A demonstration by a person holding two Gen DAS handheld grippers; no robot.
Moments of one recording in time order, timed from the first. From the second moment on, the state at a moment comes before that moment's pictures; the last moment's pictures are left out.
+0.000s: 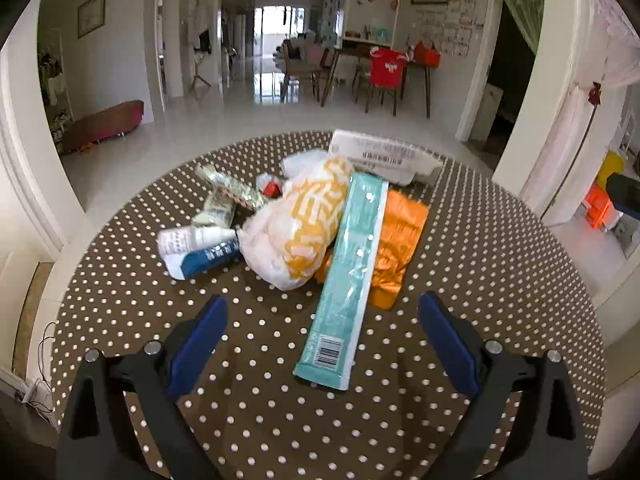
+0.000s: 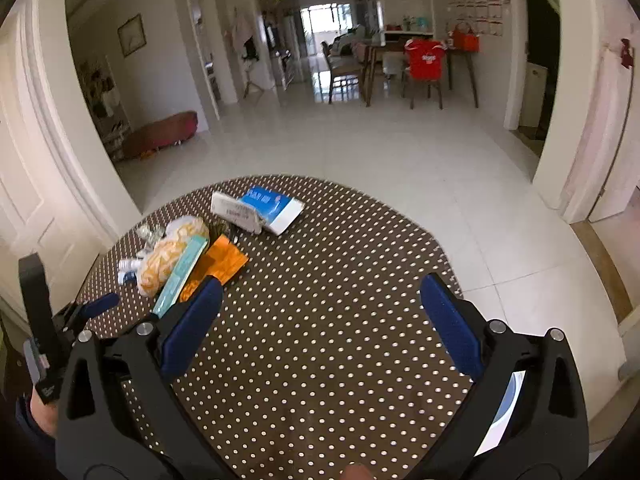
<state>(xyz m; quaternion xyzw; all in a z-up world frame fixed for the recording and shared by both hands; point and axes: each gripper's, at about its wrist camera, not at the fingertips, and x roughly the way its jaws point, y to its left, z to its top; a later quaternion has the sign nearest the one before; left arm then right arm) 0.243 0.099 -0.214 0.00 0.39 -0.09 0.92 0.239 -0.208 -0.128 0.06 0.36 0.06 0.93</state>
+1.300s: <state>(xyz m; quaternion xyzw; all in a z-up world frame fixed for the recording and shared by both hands) 0.162 0.154 -0.192 -0.10 0.36 -0.04 0.93 0.305 -0.071 -0.222 -0.06 0.43 0.23 0.87</state>
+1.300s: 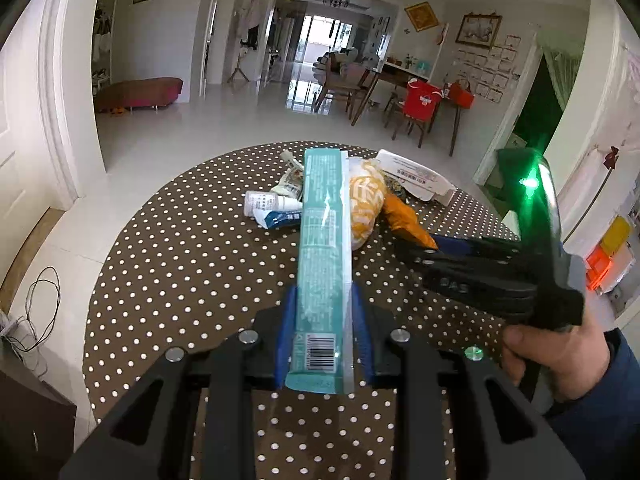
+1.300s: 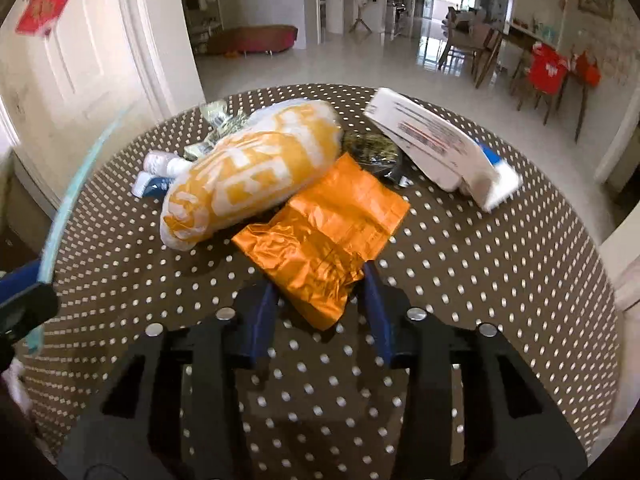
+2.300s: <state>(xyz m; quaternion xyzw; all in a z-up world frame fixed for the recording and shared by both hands) 0.181 0.050 -0.163 -0.05 0.35 -0.11 0.93 0.247 -0.205 -0.175 0.07 0.37 0.23 0.90</state>
